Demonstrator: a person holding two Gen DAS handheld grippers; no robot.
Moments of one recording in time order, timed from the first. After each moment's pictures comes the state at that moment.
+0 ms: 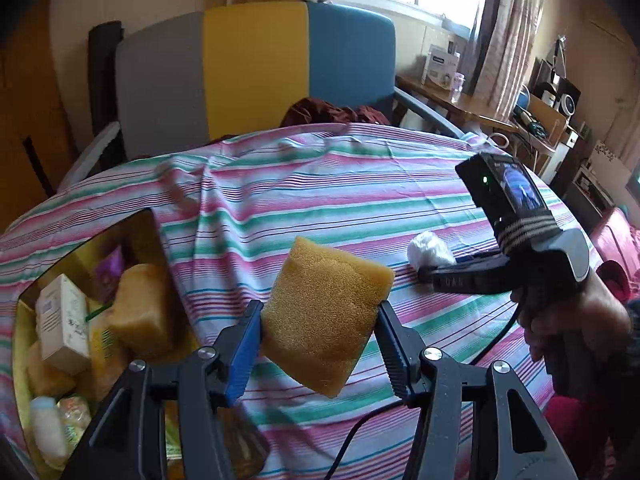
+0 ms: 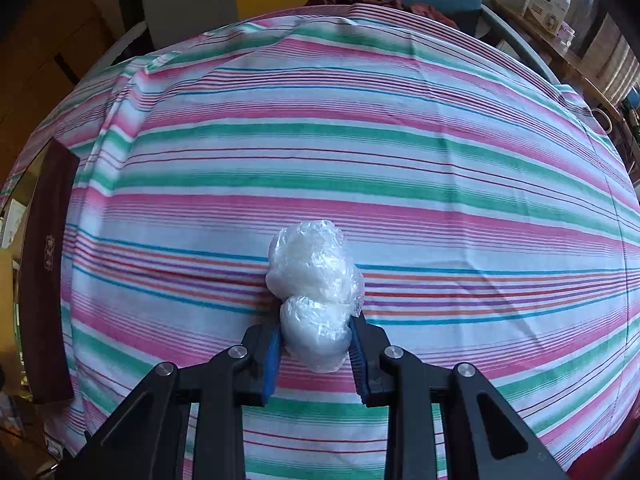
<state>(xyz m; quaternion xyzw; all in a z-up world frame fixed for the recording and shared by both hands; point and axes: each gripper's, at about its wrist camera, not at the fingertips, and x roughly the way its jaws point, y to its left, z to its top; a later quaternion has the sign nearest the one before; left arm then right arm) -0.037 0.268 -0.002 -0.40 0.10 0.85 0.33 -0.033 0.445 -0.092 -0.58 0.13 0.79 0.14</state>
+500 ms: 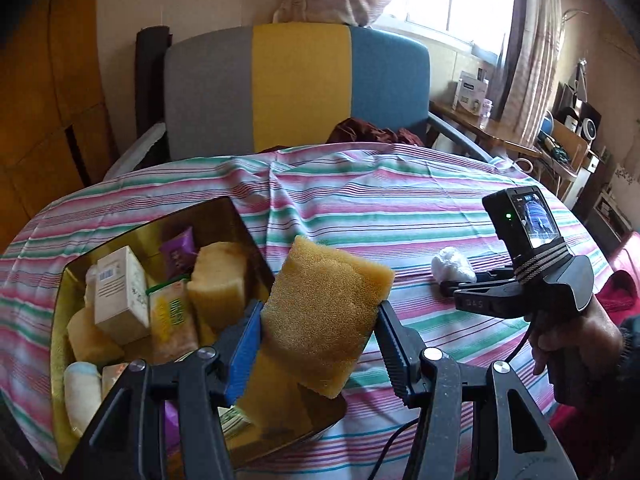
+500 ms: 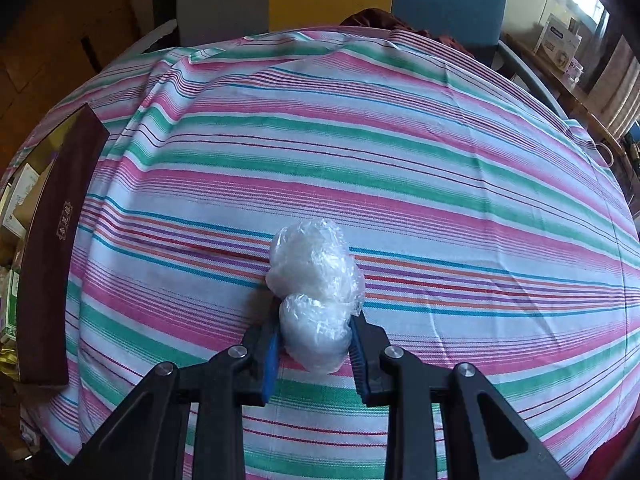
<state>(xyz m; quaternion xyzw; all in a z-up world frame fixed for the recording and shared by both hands) -0.026 0.197 0.002 -0.37 0.08 0.88 0.28 -0.028 0.403 -0.094 -0.55 0.08 0.82 0.13</state>
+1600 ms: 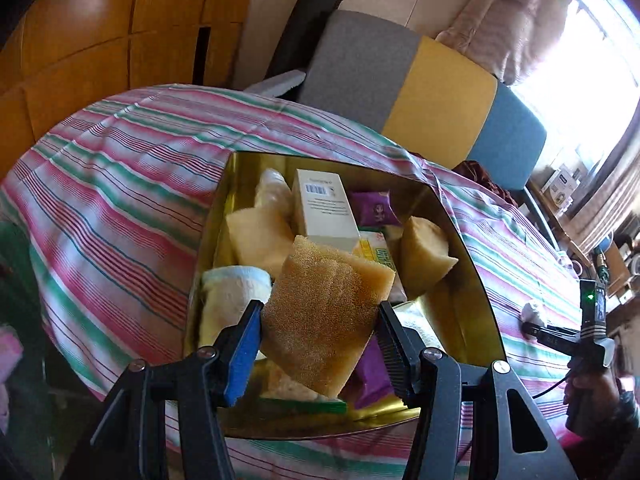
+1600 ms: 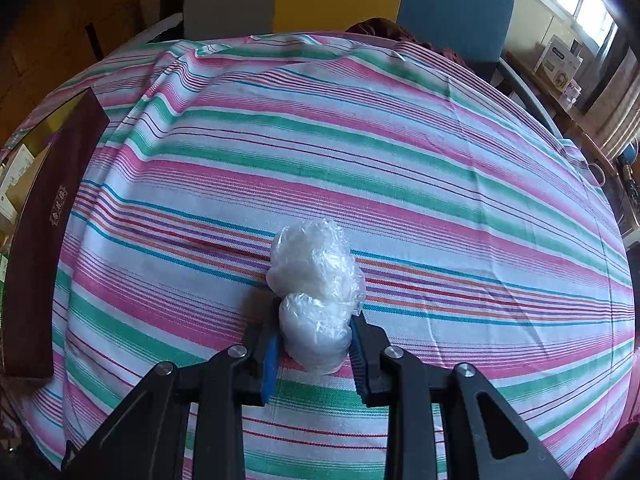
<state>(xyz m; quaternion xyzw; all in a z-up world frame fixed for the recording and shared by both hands) -0.055 0.000 -0.030 -0.43 -0.10 0.89 0.14 -0.029 0.399 -0.099 -0.54 0.04 0.83 0.14</state>
